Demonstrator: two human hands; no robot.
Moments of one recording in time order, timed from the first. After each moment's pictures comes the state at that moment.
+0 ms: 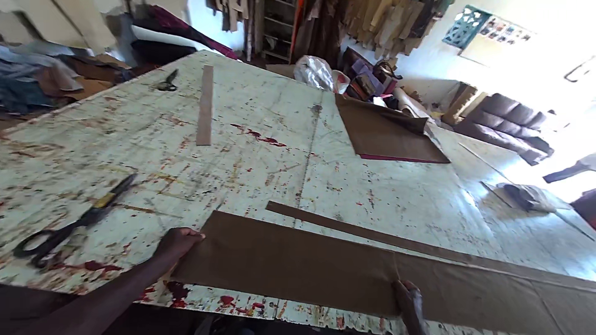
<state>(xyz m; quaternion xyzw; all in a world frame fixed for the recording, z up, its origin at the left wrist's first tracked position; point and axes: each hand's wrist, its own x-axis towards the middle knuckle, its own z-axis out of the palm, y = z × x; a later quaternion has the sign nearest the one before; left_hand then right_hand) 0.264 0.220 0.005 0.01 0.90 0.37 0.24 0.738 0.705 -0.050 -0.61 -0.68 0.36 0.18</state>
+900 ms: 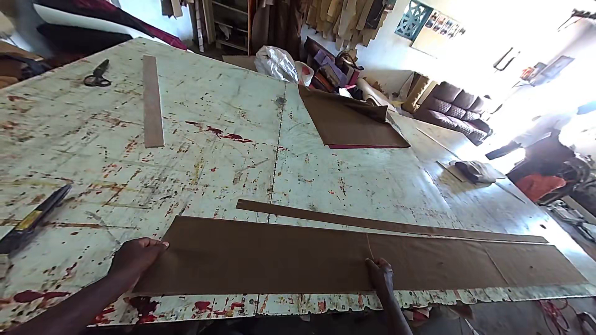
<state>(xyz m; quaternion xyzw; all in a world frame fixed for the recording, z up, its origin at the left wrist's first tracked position) 0.266 0.217 -0.004 0.01 0.91 0.36 0.20 0.732 0.697 -0.037 -0.63 -0.70 0.31 0.14</state>
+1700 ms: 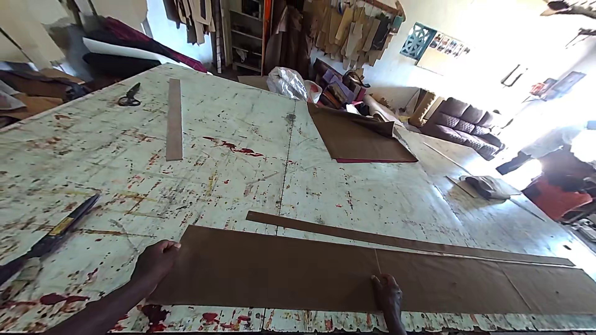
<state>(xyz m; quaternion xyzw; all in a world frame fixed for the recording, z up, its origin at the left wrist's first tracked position) 0.268 0.225 0.004 0.08 0.92 0.35 0.17 0.732 0.683 -0.041 -0.60 -0.74 0.24 0.17</state>
